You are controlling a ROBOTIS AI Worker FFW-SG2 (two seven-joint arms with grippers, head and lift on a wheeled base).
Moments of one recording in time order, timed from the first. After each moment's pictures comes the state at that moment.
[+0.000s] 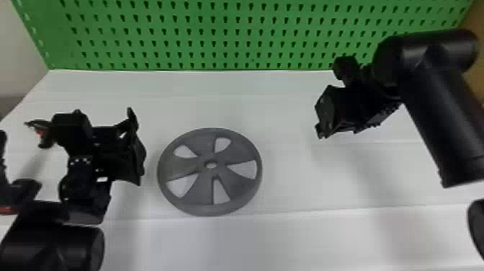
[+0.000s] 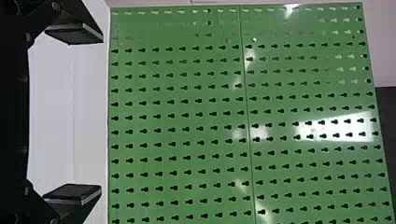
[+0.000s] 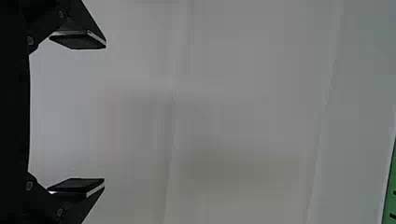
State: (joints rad) left arm 0.01 0.18 -0.05 -1.61 0.11 -0.09 0.21; right arm -0.87 -0.26 0.31 -1.16 -0.39 1.57 -0.04
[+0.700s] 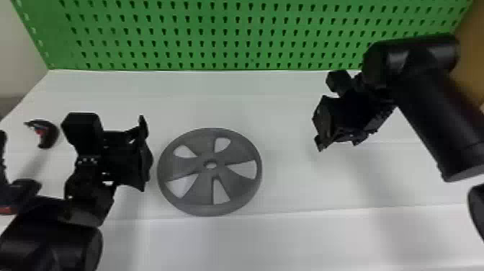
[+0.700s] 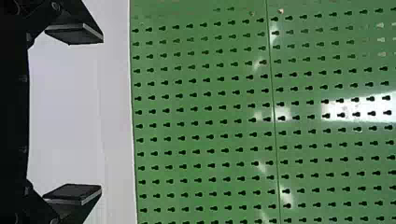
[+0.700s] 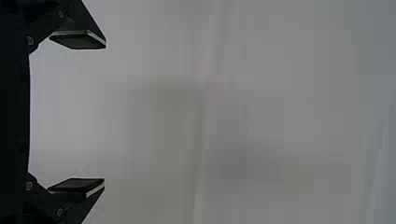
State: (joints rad) left arm 0.01 0.26 -0.12 -1.63 0.19 0.01 0.19; right arm -0.95 -0.26 0.42 -0.98 -0.46 1.57 -0.04
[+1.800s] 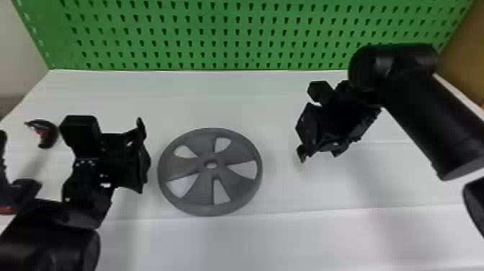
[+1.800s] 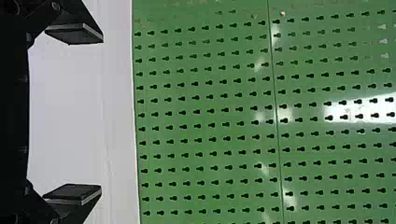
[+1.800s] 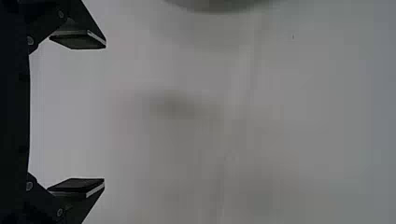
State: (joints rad) left arm 0.02 0.26 -0.11 -1.63 0.18 0.01 0.20; right arm -0.99 -0.25 0.55 -0.91 -0.67 1.57 -0.04
